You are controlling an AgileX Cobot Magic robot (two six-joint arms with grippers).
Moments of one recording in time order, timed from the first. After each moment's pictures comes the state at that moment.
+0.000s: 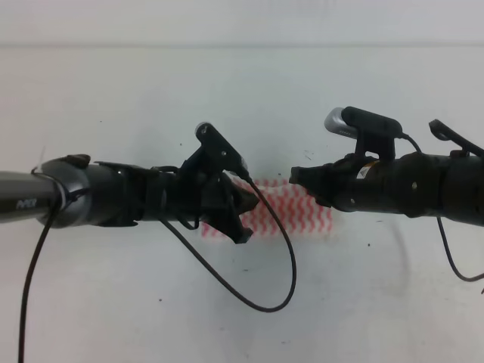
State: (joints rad) left arm -0.45 1.97 -1.10 -1.70 0.48 2.16; right arm 0.50 1.81 -1.06 0.41 0.10 0.21
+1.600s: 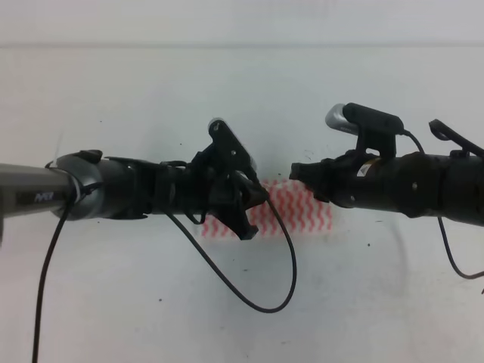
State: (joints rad) left arm -0.45 2.04 -1.18 -1.75 0.52 2.28; right arm 0.50 1.81 -1.06 0.41 0.07 0.21
